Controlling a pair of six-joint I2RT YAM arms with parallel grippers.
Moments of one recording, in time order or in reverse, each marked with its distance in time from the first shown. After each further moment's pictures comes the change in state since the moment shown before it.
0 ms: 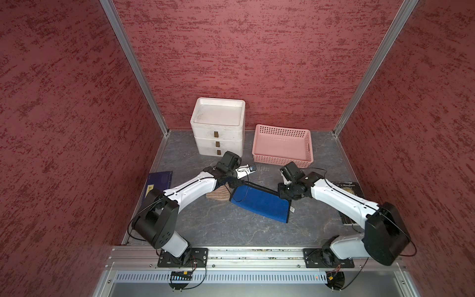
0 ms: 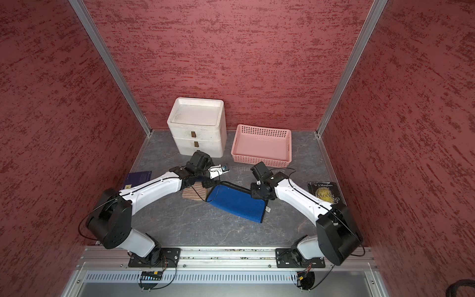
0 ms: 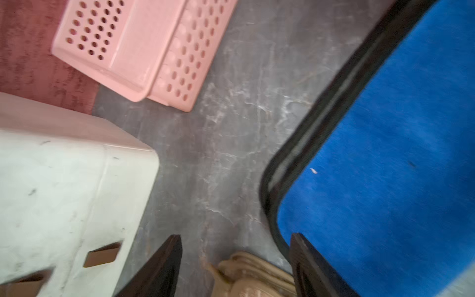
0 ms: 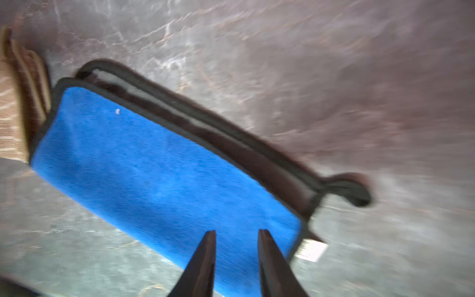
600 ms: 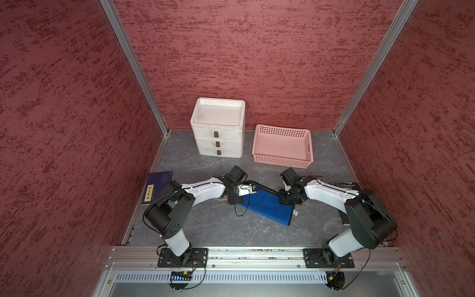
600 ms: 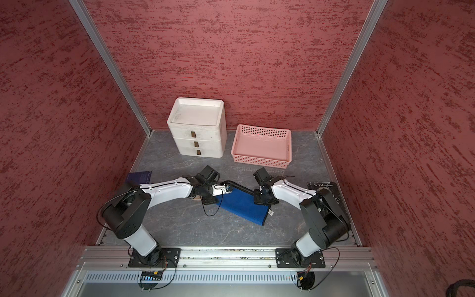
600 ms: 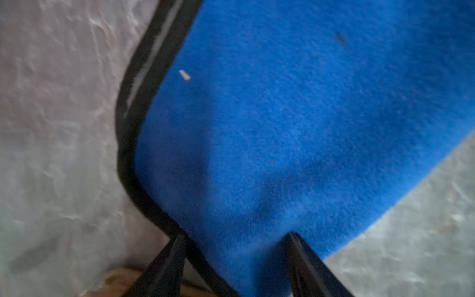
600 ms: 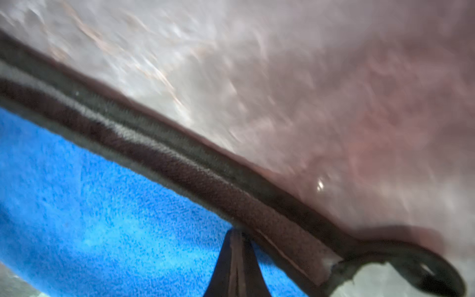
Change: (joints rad) left arm -0.079 0.171 -0.050 -0.034 -0.047 0.045; right arm -0.072 0.079 -0.155 0.109 -0.008 0.029
